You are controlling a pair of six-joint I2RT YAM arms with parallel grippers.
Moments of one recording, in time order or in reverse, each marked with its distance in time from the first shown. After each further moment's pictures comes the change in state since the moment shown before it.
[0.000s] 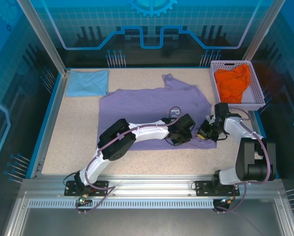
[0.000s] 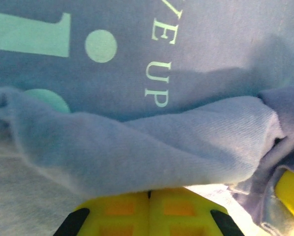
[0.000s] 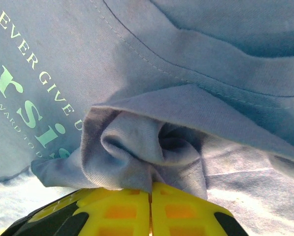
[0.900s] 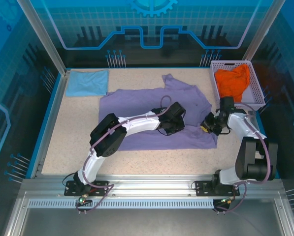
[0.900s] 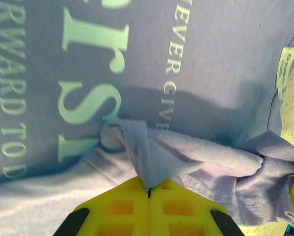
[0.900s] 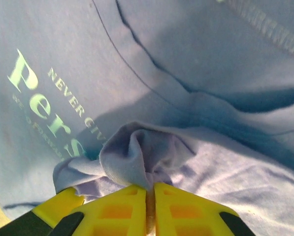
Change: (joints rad) left arm 0.125 -0.082 -0.039 0.013 0.011 0.092; right arm -0.056 0.028 0.113 0.002 0.003 0.103
